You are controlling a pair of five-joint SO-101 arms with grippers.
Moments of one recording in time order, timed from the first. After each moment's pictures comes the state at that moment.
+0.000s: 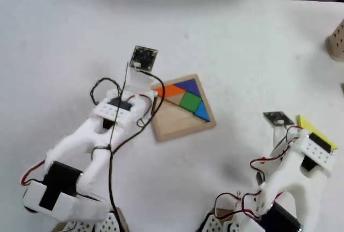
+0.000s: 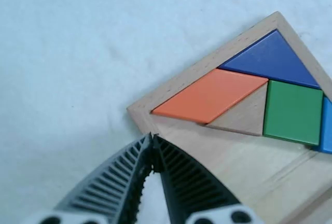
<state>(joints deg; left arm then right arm) 14.3 -2.4 45.5 20.8 9.0 37.7 -23.3 57.2 74.7 55.0</state>
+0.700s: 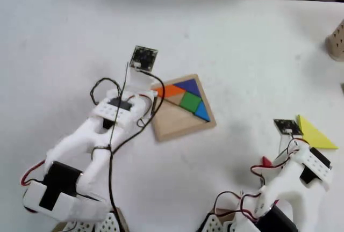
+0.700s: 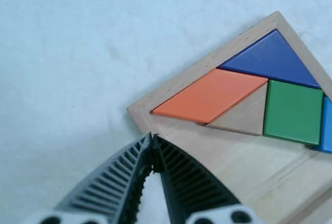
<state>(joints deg) 14.3 -2.4 45.5 20.8 8.8 43.0 -24.9 63.8 63.6 50.9</state>
